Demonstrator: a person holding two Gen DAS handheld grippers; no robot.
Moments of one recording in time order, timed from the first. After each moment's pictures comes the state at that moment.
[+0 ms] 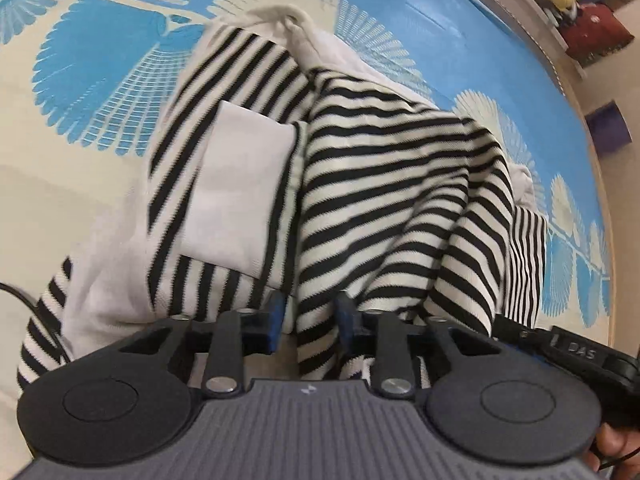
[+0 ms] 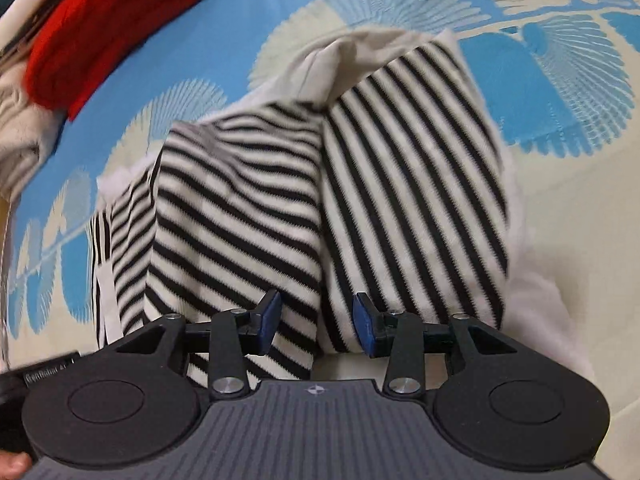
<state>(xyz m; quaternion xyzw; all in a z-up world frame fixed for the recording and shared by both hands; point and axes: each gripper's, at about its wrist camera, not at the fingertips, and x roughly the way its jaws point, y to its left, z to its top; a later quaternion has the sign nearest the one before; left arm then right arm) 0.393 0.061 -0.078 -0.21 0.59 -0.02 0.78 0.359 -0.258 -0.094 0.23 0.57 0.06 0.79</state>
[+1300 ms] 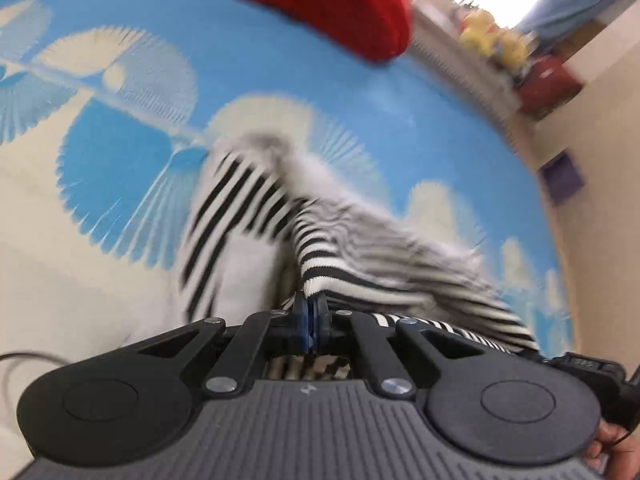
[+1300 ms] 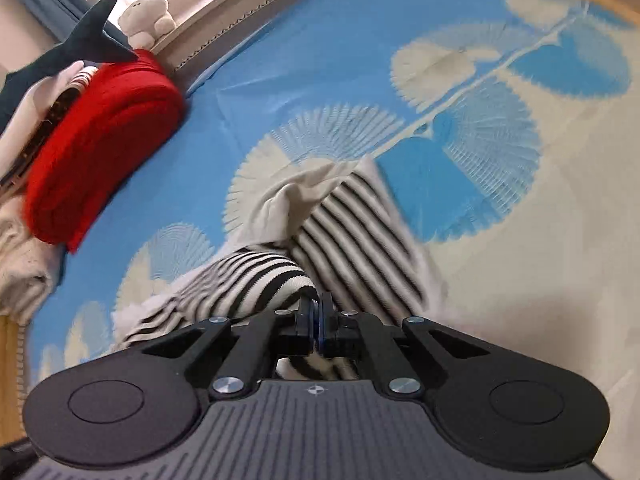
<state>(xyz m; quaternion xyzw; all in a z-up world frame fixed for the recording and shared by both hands) 0.368 0.112 -0.021 -0.23 0.51 -0.02 0.83 0.331 -0.320 -0.036 0.33 0.46 -0.05 0.82</state>
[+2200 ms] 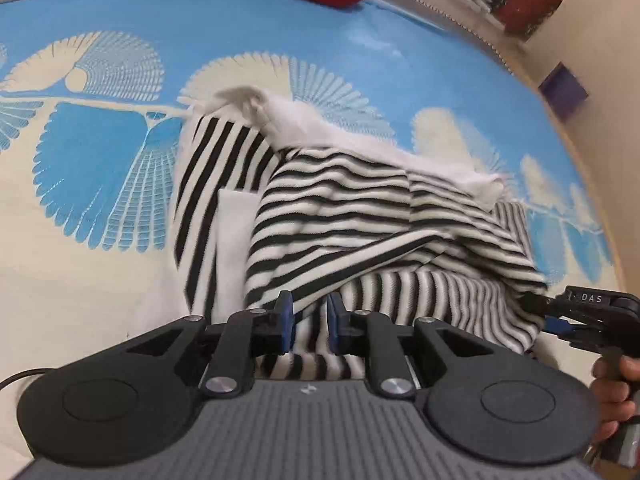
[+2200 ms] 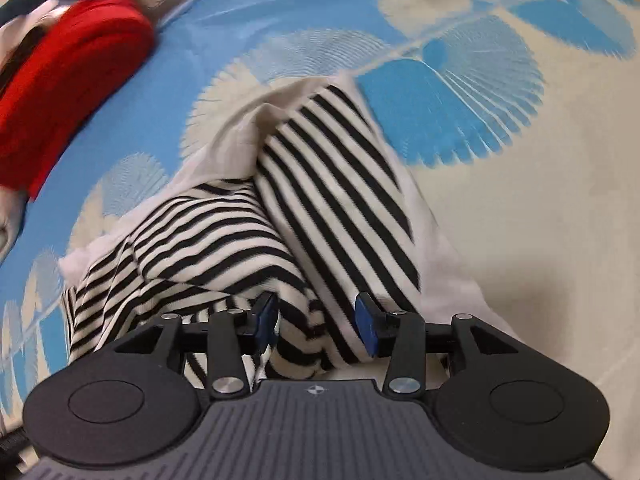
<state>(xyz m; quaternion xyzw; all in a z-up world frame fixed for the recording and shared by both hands) 0.352 0.090 -0.047 -0.11 0.54 -0.07 0.83 0.345 -0.302 -0.079 0.27 0.54 -0.06 0.79</state>
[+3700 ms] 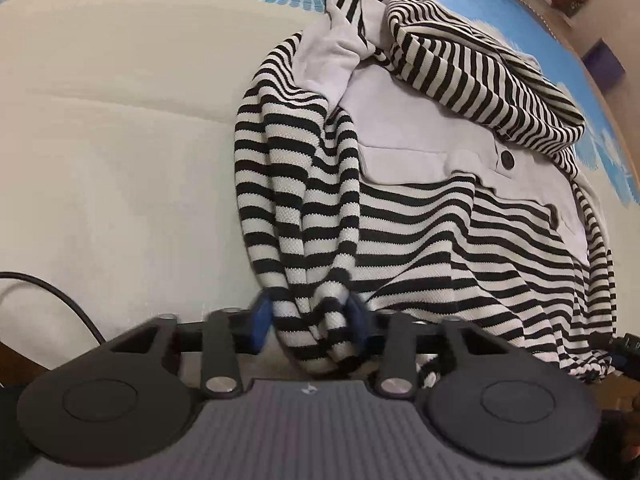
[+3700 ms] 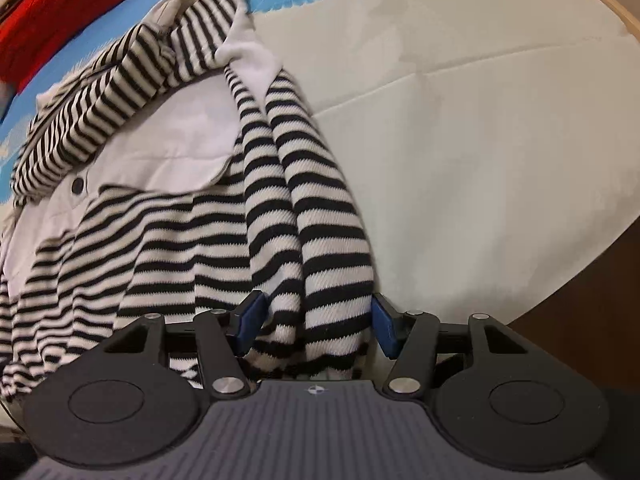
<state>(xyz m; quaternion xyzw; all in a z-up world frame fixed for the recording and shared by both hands) 0.093 0.140 -0.080 -0.13 0.58 0.00 0.81 0.069 -0.341 -0.111 0.18 0.55 -0.06 0.81</state>
